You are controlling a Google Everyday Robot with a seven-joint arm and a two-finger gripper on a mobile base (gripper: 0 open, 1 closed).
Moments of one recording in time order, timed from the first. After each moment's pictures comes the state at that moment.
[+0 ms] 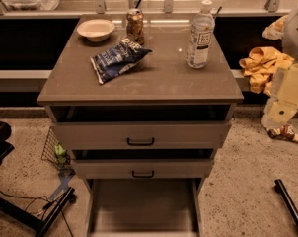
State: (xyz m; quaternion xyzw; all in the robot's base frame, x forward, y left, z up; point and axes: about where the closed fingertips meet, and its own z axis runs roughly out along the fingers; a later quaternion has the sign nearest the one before) arm 0.438 -0.214 0.986 -0.60 0.78 -0.05 0.17
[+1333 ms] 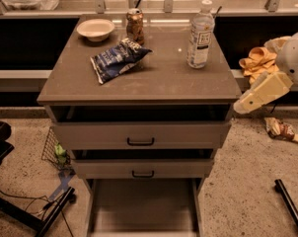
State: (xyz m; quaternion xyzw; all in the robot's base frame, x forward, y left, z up) arm 0.512 -0.233 0.935 -0.47 0.81 0.05 0.35
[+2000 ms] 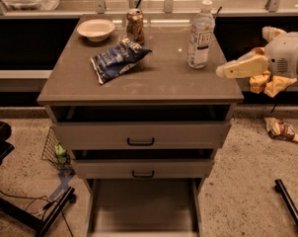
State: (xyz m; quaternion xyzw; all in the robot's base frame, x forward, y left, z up) arm 0.611 -0.237 0.944 -0.34 0.74 0.13 0.56
